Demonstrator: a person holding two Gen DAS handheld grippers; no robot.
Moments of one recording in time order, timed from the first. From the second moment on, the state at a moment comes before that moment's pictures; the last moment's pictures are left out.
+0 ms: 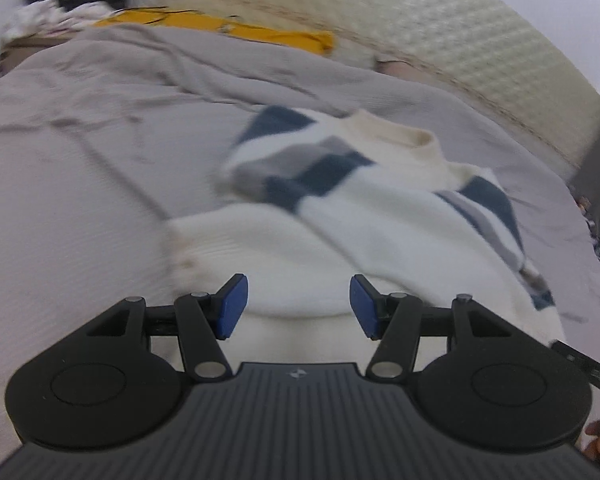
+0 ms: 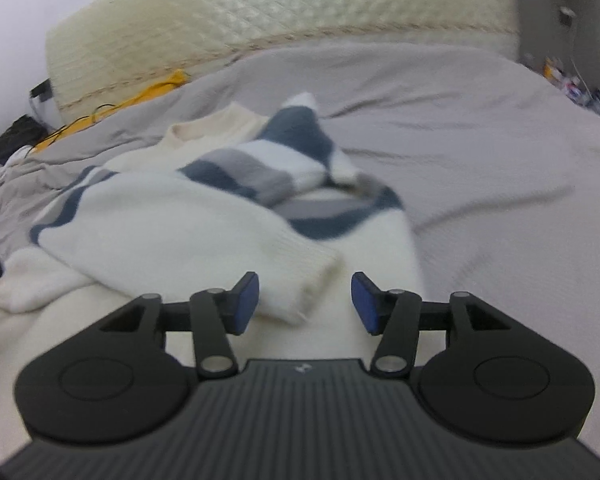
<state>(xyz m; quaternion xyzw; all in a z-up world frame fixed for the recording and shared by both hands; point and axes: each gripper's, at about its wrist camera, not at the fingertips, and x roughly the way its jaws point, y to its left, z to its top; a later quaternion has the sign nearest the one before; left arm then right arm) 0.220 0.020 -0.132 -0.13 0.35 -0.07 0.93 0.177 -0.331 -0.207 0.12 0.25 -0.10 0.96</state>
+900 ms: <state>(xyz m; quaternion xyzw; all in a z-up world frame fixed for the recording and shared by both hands) 0.134 0.108 -0.160 -0.44 0.40 -0.16 0.79 0.092 -0.382 -0.242 0.54 0.29 0.05 0.79</state>
